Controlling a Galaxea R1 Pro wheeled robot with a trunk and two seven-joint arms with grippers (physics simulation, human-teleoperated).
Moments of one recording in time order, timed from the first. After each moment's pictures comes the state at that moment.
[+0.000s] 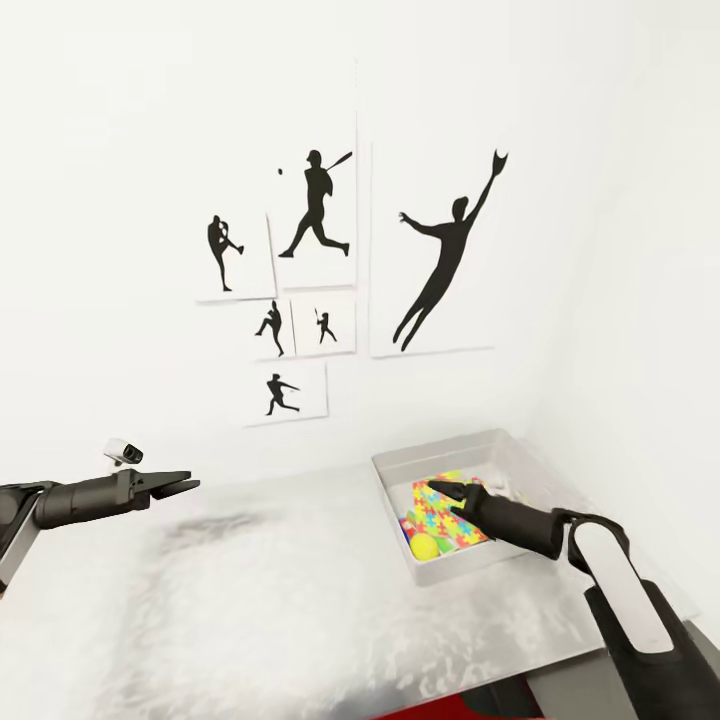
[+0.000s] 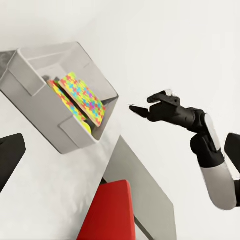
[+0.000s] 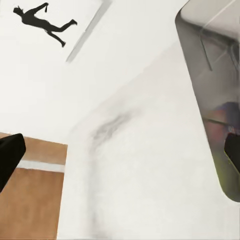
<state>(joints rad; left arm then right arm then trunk) -0.66 0.51 0.11 -0.95 0.28 0.92 -1.57 -0.40 -0.18 0.01 -1.50 -1.22 0.98 -0.08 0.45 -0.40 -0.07</state>
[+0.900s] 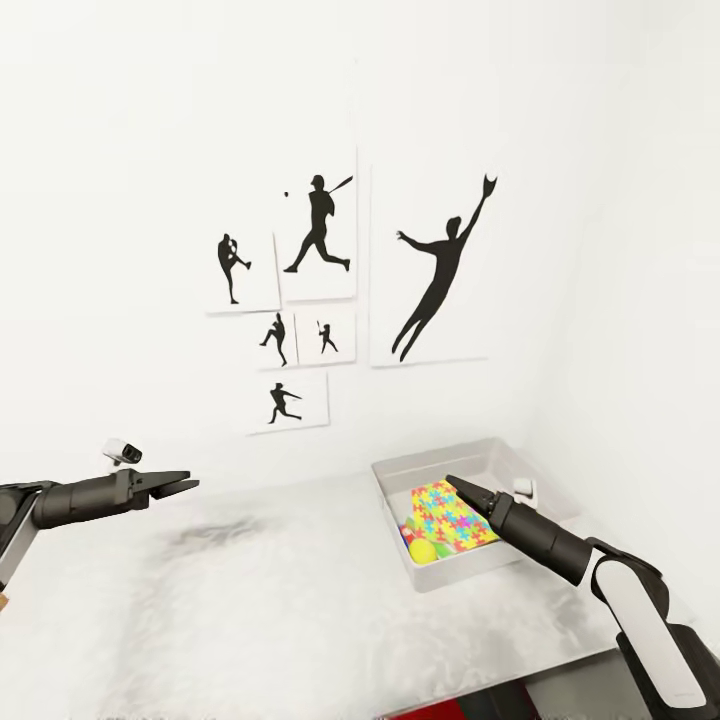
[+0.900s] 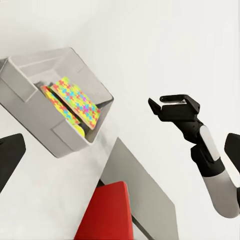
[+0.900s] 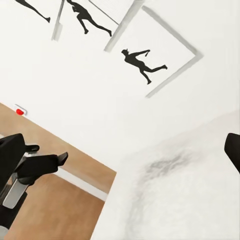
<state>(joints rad) -0.66 0.51 0.11 -0.95 0.28 0.92 -1.57 -0.27 -0.22 -0.04 -1.54 -1.05 0.77 0.46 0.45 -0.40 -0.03</state>
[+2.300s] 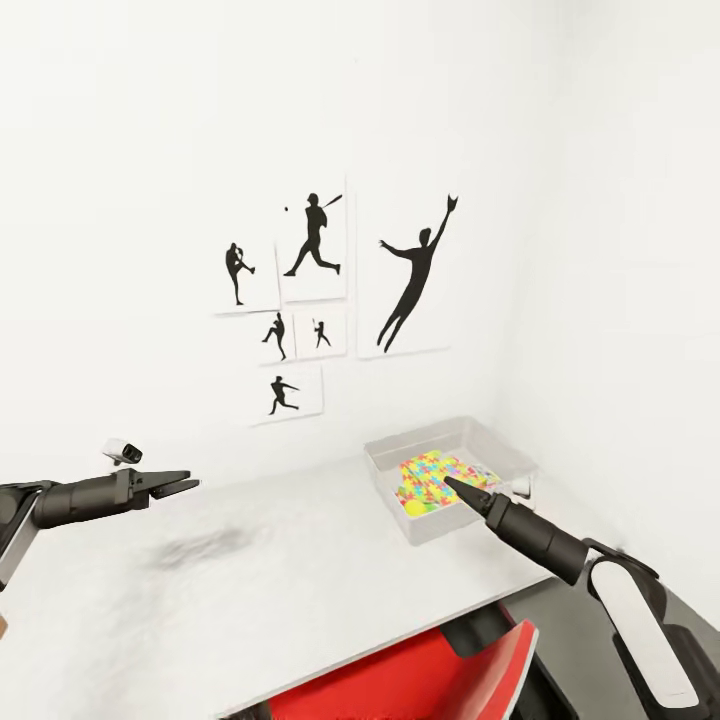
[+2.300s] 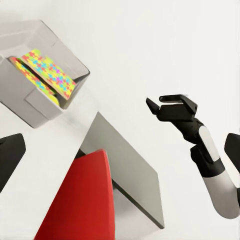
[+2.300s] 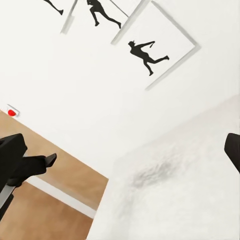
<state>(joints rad) -0.66 0.51 0.11 -0.95 0.28 0.92 -1.57 -0.27 -0.21 -0.04 -1.53 -1.00 0.75 0.46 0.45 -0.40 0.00</state>
